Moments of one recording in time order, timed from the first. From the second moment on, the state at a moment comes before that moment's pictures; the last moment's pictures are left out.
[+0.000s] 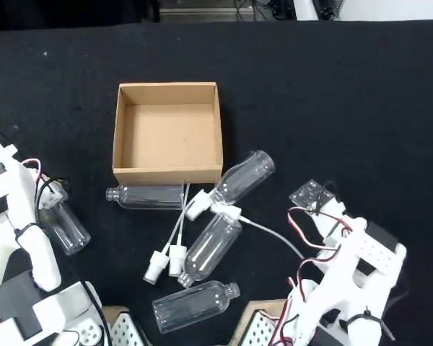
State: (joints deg) left arm -36.1 -14.6 39.4 60.4 8.9; right arm 39.7 -40.2 72.4 60.4 74.9
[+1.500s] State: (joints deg) left arm -36.1 -14.6 39.4 60.4 8.9; right arm 38.8 7.4 24.0 76.0 45.0
